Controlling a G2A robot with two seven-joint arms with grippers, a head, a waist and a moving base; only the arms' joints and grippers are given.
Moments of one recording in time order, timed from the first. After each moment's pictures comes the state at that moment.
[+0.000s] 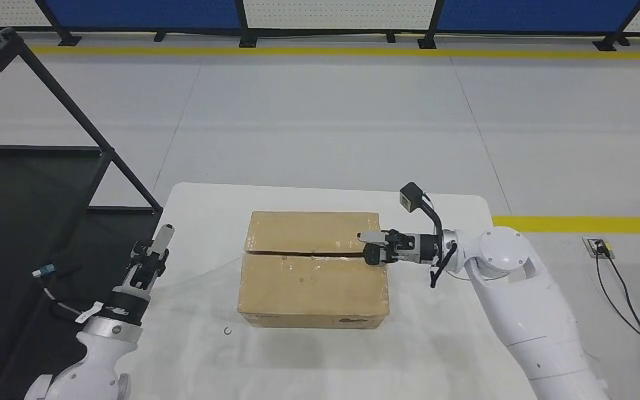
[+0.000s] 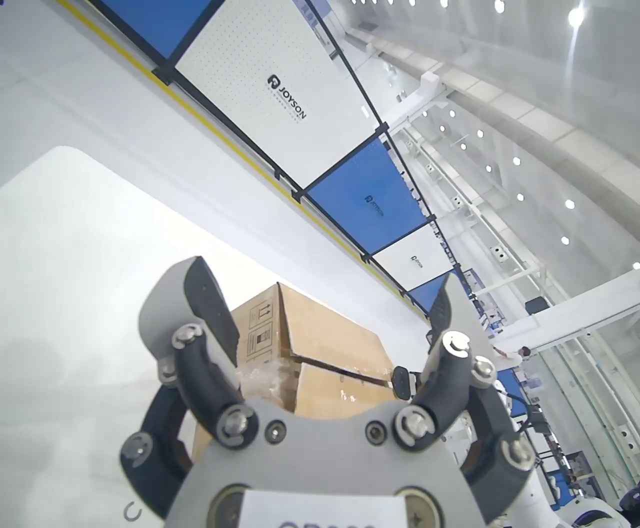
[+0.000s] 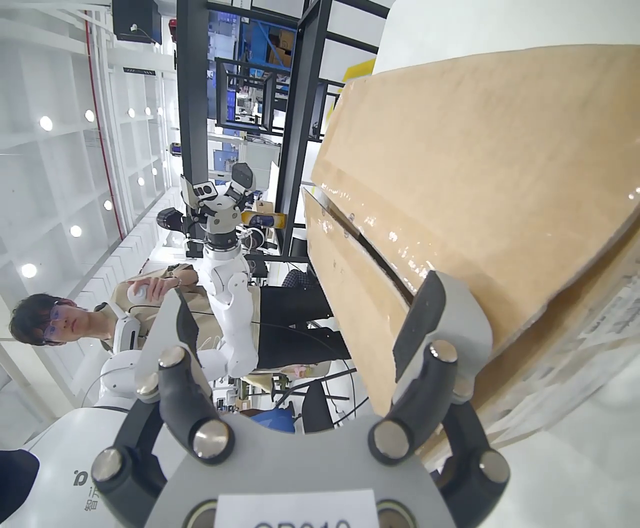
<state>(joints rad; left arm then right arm) 1.45 -1.13 -1.74 -2.03 0.20 0.01 -0.18 -0.60 -1.23 1.21 -1.16 0.21 -0.14 1.21</state>
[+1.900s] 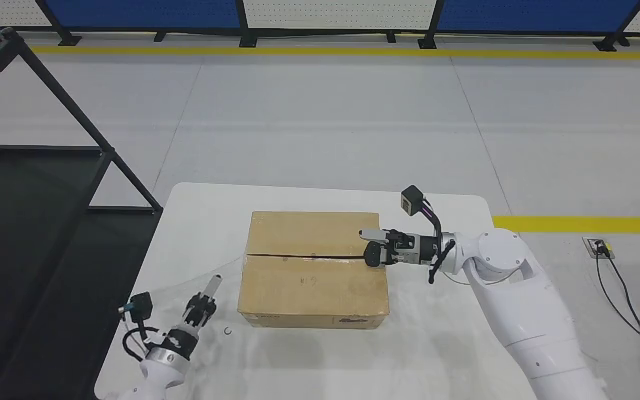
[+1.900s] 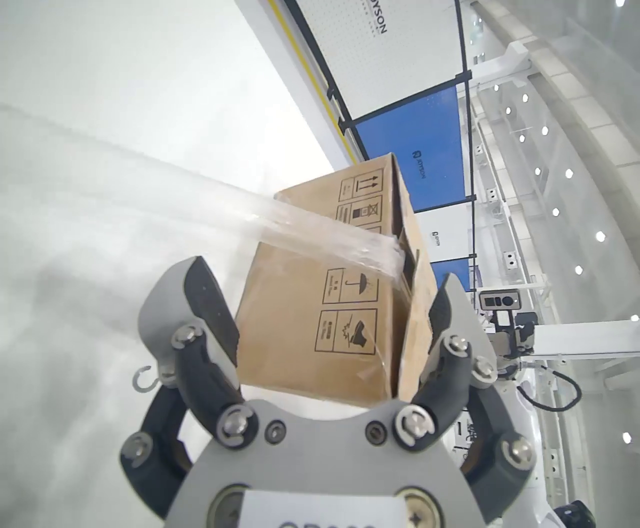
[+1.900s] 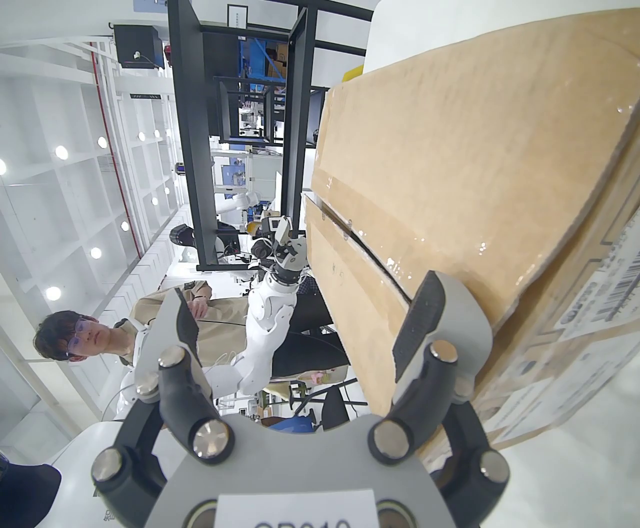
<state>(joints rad) 1.52 -1.17 -1.56 -1.81 0.10 0.04 -0.16 -0.59 -1.23 1.18 -1.10 0.26 -0.11 1.19</state>
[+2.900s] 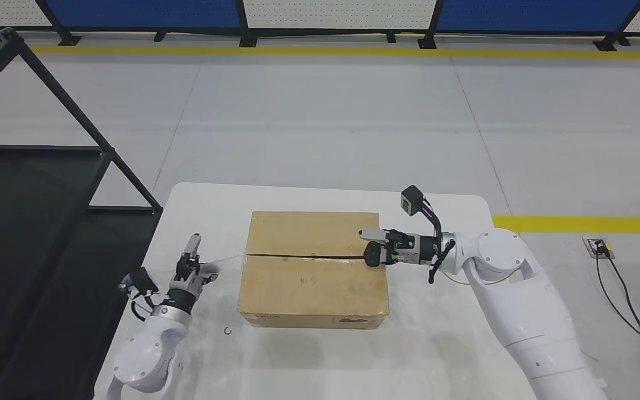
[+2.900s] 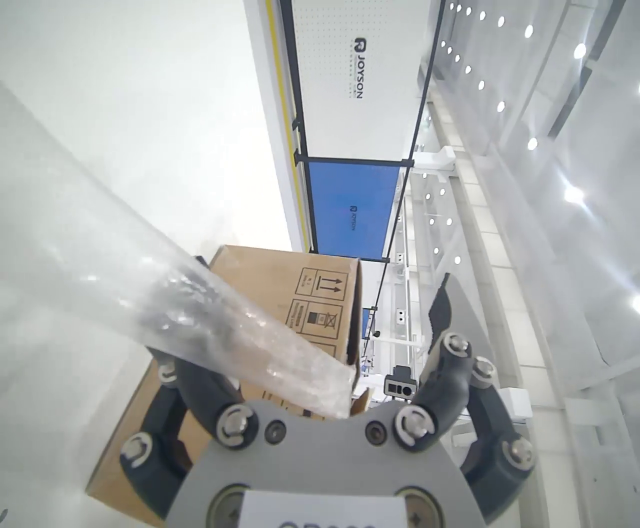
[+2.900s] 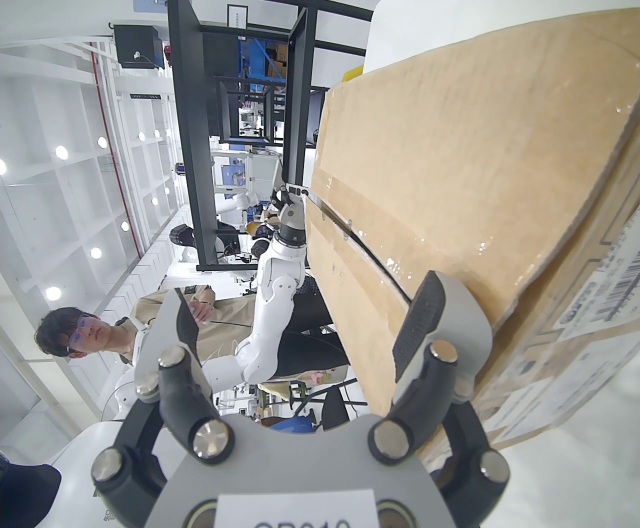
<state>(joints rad) 1.25 -1.22 -1.54 -1.57 -0.30 0.01 -0.11 -0.59 -1.23 1.18 -1.10 0.26 -0.11 1.19</state>
